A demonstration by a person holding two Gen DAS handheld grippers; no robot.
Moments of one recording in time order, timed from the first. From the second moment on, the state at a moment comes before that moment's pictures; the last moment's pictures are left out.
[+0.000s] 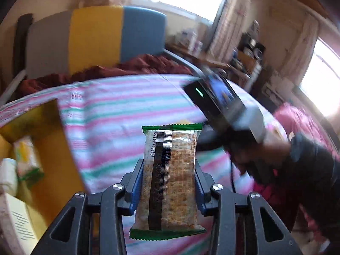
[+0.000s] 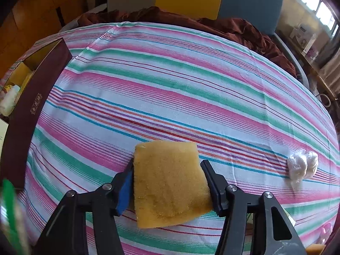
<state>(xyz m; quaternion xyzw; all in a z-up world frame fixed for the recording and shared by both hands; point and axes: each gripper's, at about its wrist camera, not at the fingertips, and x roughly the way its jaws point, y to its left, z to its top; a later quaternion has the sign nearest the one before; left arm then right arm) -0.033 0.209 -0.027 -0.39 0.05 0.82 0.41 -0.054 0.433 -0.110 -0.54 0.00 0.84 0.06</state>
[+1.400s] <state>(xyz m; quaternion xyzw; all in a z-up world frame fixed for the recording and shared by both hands) -0.071 0.099 -0.019 -0.36 0.03 0.92 0.13 -0.057 0.428 -0.111 -0.54 -0.03 0.84 0.06</state>
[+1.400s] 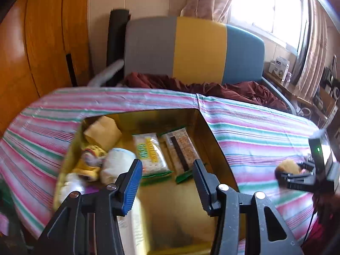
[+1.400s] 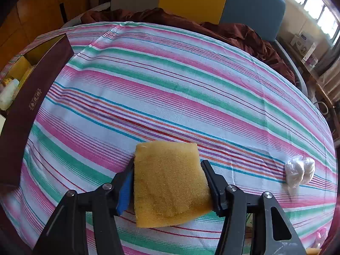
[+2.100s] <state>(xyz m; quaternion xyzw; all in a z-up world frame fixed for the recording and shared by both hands) -0.036 0.057 -0.009 -0.34 0.04 0.93 0.12 -0.060 0.334 -0.033 -0.47 0.04 0.88 -0.02</state>
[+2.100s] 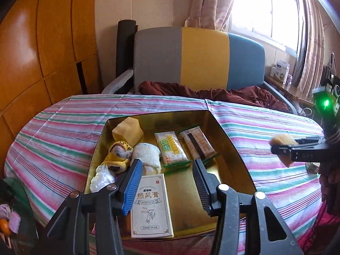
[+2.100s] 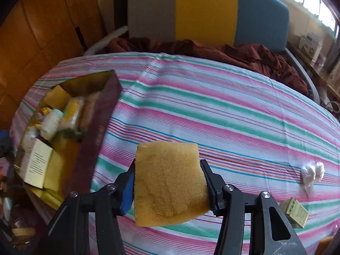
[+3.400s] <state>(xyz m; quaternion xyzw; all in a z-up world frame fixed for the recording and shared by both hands) -0.029 -0.002 -0.019 -0.35 0.00 0.93 0.08 -0.088 0.188 -0.052 -0.47 0.05 0.87 -0.12</state>
